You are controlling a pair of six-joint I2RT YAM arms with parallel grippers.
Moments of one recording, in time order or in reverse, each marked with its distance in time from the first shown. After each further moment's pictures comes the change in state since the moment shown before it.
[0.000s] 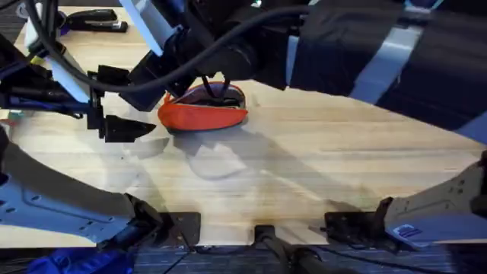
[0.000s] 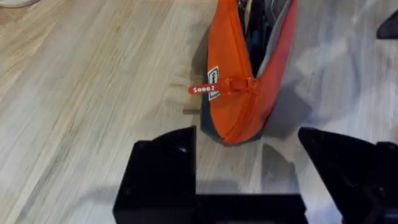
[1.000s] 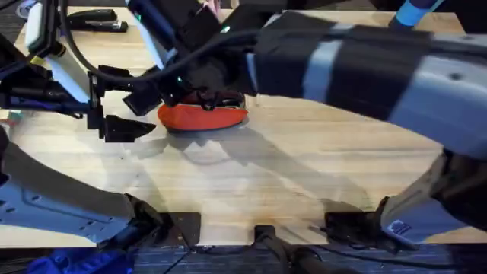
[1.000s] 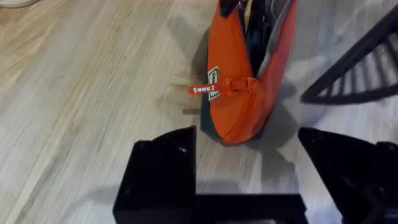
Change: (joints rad) left arm 0.000 0.000 0.000 0.000 0.000 0.000; right arm 0.000 0.117 0.005 0.008 -0.005 0.240
